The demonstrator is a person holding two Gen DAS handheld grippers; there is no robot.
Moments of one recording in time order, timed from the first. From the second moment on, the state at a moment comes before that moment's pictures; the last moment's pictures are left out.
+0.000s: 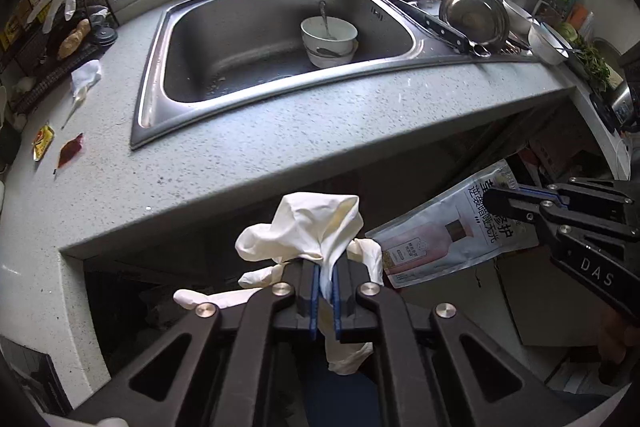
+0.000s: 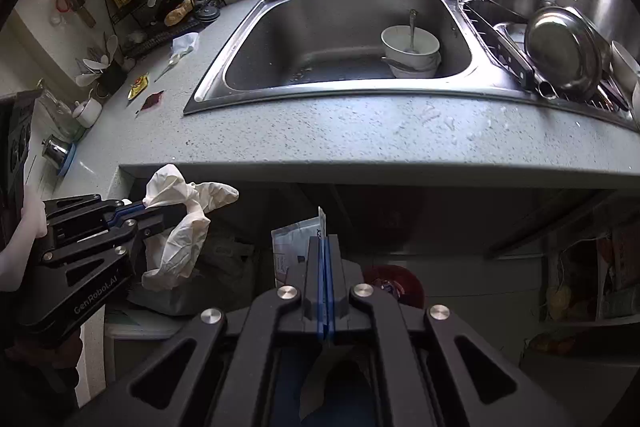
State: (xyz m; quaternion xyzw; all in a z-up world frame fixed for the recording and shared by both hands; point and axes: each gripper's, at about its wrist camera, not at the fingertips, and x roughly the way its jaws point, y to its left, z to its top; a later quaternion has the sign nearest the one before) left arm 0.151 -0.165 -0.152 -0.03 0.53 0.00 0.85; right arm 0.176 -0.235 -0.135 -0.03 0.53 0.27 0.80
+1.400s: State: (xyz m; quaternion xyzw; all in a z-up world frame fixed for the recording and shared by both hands) left arm 0.222 -0.282 -0.556 0.00 0.65 -0.21 0.73; right arm 0.182 -0.369 -0.481 0.07 0.65 0.11 0.75
